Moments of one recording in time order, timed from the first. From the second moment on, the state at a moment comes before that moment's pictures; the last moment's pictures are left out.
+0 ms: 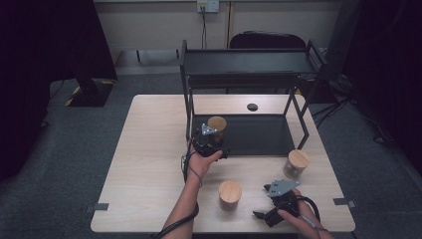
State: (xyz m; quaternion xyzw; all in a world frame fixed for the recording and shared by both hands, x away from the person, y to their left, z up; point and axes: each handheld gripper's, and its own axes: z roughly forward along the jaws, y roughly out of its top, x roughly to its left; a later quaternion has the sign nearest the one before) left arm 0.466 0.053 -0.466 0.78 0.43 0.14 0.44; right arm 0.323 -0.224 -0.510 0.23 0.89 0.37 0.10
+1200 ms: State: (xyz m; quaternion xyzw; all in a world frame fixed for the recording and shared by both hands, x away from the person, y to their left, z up) left arm 0.436 0.069 -0.470 0.79 0.39 0.11 0.46; right arm 0.323 -0.224 -0.510 0.23 0.89 0.37 0.10
